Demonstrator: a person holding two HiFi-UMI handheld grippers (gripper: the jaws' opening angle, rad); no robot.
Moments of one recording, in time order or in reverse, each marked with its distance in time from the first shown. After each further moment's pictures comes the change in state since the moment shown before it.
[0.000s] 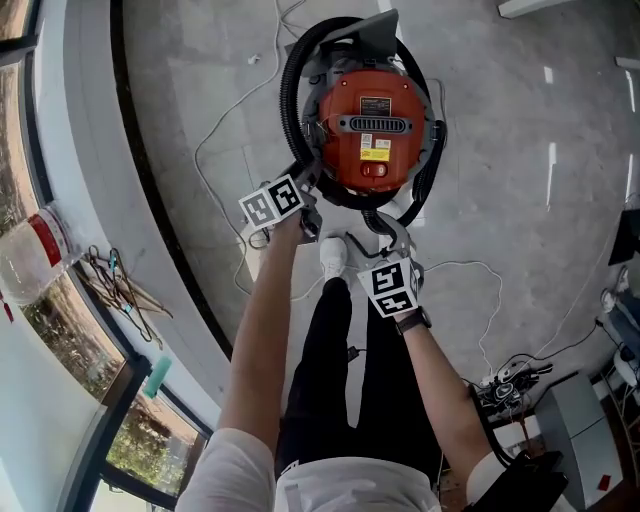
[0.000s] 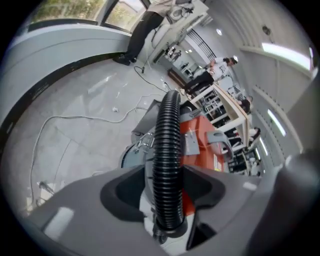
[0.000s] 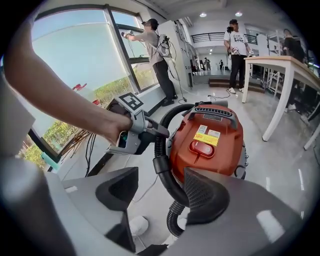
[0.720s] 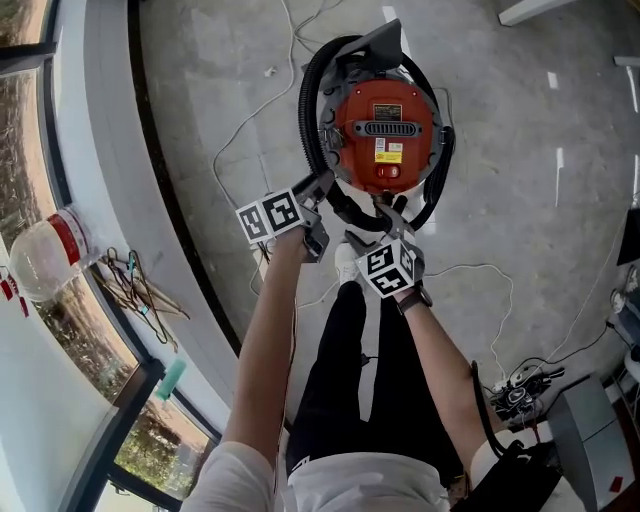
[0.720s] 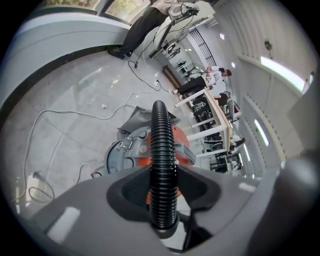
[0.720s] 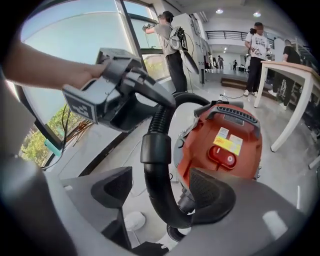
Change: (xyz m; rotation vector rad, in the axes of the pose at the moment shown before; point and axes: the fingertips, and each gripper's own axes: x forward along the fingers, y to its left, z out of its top) left arm -0.072 -0.058 0.017 -0.070 0.070 -0.169; right arm 0.032 0.022 0.007 -0.126 0.078 0.036
